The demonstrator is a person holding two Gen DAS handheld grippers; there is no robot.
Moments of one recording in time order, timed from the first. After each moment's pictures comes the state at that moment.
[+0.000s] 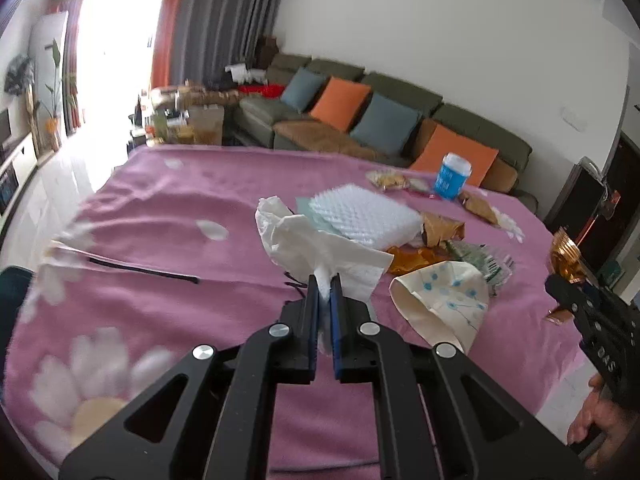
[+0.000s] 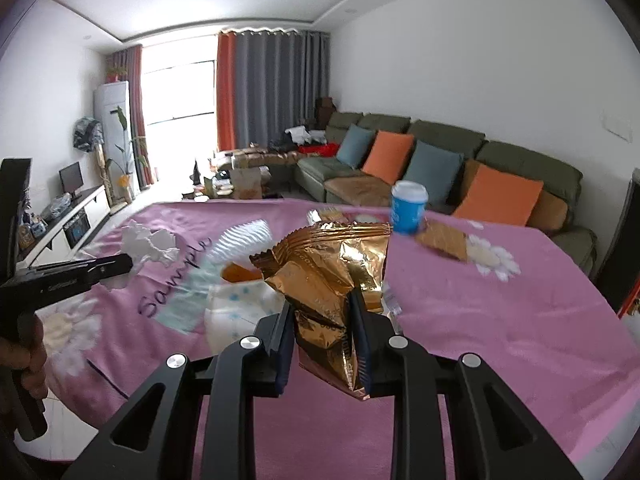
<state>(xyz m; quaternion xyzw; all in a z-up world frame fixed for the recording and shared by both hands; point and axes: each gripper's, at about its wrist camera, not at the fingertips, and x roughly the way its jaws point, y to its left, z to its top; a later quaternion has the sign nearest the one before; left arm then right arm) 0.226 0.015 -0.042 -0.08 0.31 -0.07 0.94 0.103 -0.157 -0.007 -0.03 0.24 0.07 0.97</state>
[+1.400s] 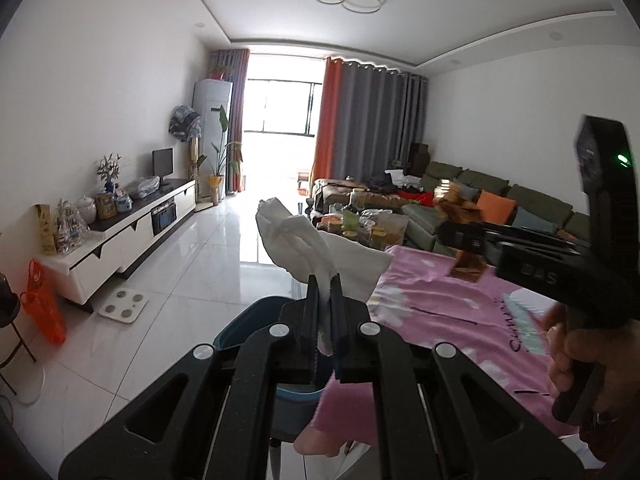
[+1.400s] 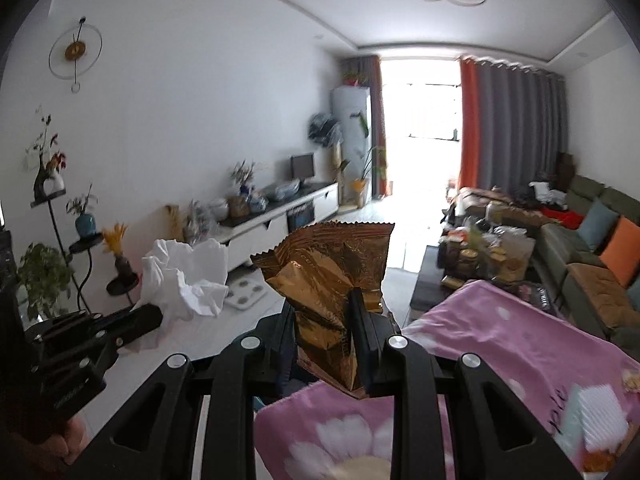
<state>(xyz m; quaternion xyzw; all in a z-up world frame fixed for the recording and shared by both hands) -0.040 0.236 0.051 -0.09 0.15 0.23 0.96 0.102 0.153 0.077 -0.09 0.19 0.49 0.85</state>
